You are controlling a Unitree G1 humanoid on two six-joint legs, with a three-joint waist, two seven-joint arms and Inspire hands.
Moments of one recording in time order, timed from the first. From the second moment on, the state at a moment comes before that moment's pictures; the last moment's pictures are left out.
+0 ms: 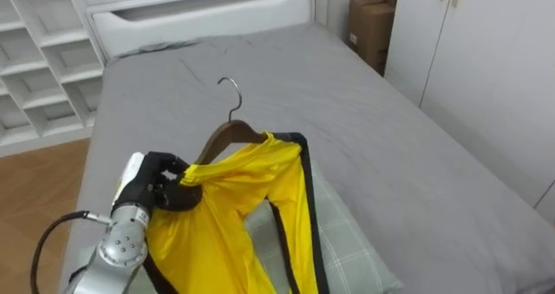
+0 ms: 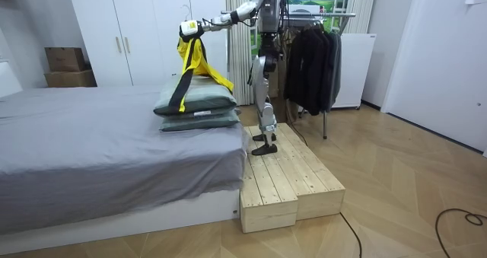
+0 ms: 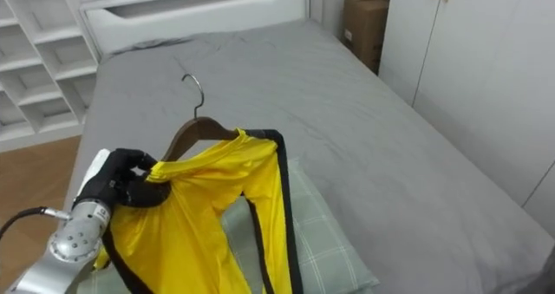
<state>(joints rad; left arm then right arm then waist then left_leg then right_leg) -0.40 0.35 -0.11 0.71 0.15 -0.09 0.19 0.01 -0.30 0.05 1.28 0.04 -0.03 0.08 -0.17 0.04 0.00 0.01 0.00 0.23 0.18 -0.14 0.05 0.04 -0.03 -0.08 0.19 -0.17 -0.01</state>
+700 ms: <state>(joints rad) -0.32 0.38 -0.12 0.57 0.17 -0.09 0.21 0.01 -0.40 -0.05 0.45 -0.75 -0.05 -0.14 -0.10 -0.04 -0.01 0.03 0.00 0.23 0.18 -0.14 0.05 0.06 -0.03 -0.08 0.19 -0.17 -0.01</state>
